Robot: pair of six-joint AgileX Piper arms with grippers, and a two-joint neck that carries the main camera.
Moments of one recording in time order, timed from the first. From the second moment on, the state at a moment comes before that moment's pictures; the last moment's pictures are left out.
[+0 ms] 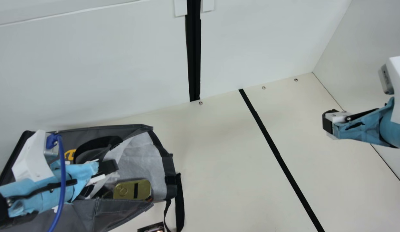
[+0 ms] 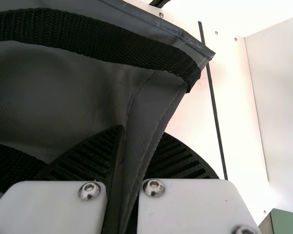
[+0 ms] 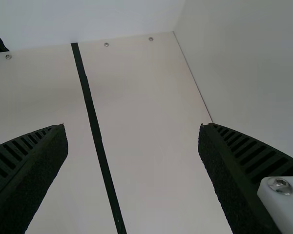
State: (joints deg) left arm -17.9 84.3 -72.8 -39.7 49.5 0.4; right arm -25.8 62.0 -86.4 -1.9 69.9 -11.3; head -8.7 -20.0
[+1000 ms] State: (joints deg) left arm -17.9 84.3 -72.8 -39.7 49.5 0.4; right arm -26.7 60.9 -83.9 -0.5 69.9 -9.0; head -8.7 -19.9
